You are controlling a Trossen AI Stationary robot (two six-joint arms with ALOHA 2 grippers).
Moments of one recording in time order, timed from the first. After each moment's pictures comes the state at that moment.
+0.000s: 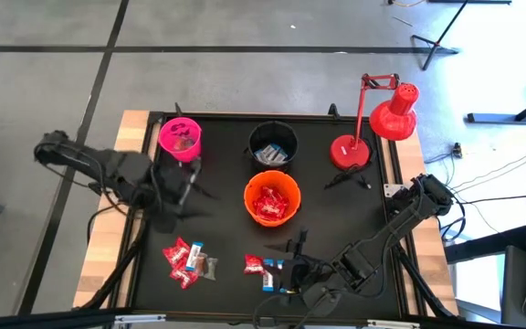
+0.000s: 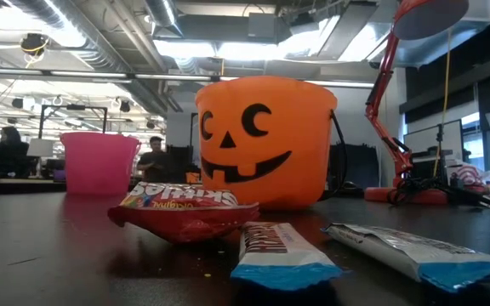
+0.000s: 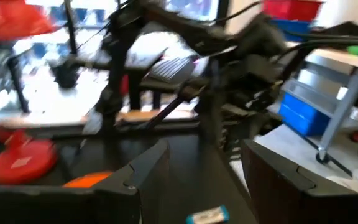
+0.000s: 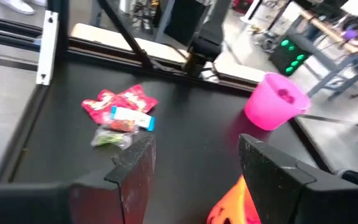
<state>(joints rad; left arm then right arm) -0.31 0.92 0.97 -0.17 -0.05 -0.11 0.69 1.86 1.66 -0.42 0.88 0.17</state>
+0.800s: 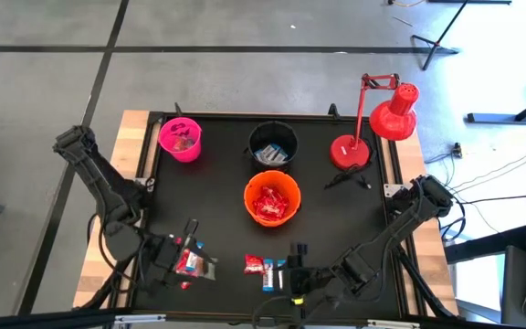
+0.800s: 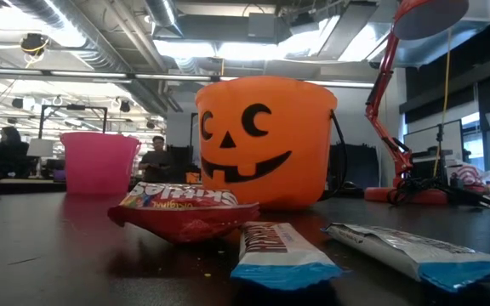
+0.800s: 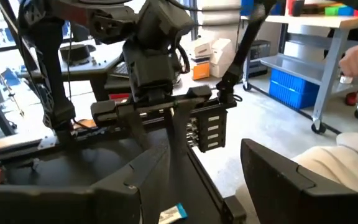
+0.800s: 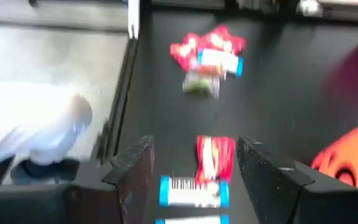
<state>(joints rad) -0.85 1.22 1.01 0.05 -0.53 -0.04 0.72 1.87 1.66 -0.56 0.50 0.43</state>
